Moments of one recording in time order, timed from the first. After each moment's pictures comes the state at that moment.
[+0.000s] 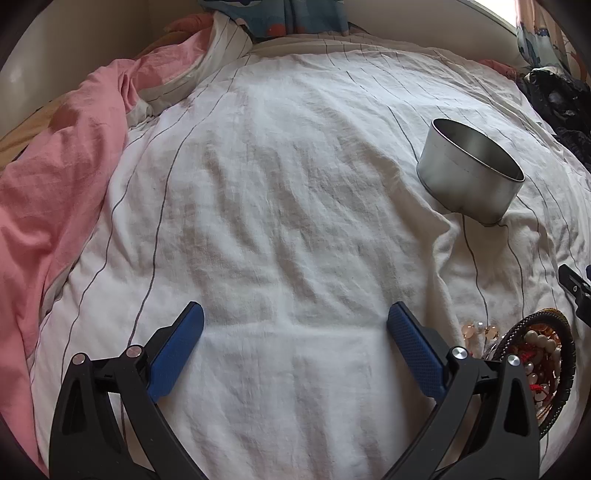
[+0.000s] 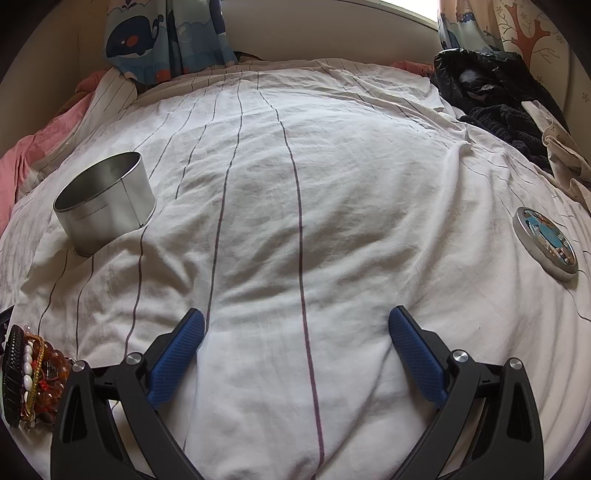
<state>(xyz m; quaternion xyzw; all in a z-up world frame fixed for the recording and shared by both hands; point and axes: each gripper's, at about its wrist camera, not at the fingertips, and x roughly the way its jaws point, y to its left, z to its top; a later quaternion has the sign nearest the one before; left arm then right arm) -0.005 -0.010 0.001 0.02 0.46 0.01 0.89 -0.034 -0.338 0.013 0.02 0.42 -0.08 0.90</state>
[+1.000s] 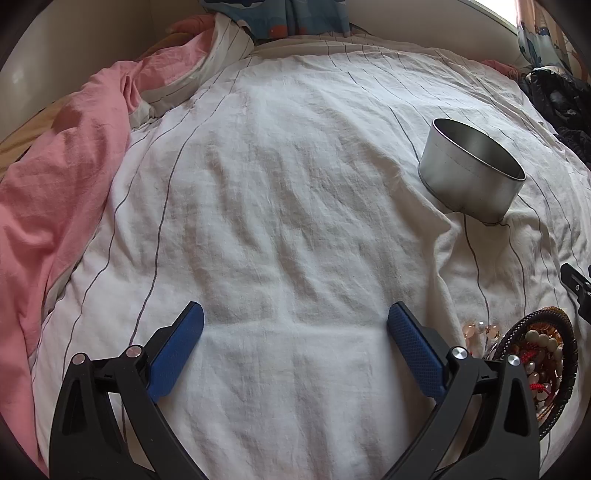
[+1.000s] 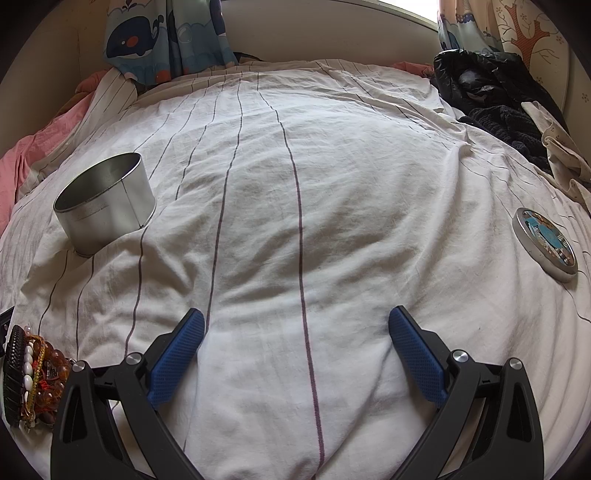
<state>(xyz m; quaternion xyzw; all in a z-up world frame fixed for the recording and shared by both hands) -0.006 -0.011 0.000 0.03 0.46 0.02 0.89 -0.035 -0.337 0.012 0.02 0.42 -0.08 0.91</state>
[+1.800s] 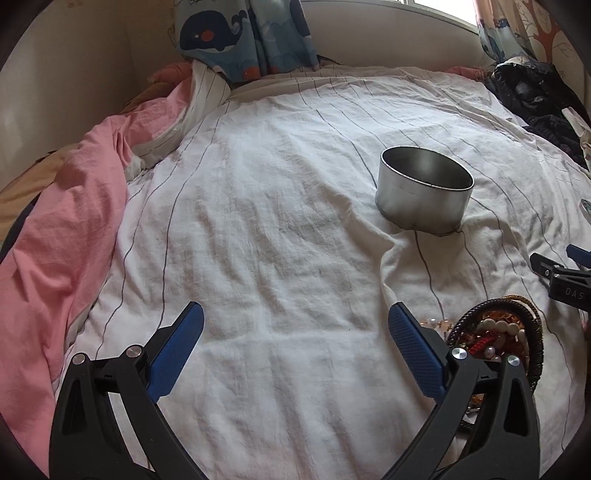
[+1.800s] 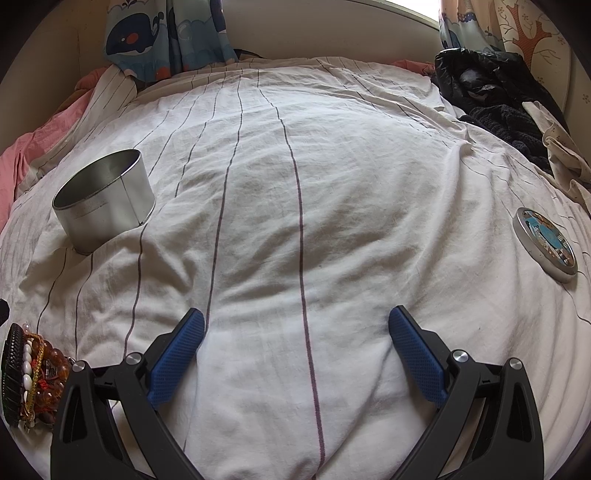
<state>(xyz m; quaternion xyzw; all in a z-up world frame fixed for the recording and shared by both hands) -0.036 -0.034 0.033 0.07 0.39 -0.02 0.92 -0.030 -0.337 0.015 0.02 0.42 -0.08 0.90</state>
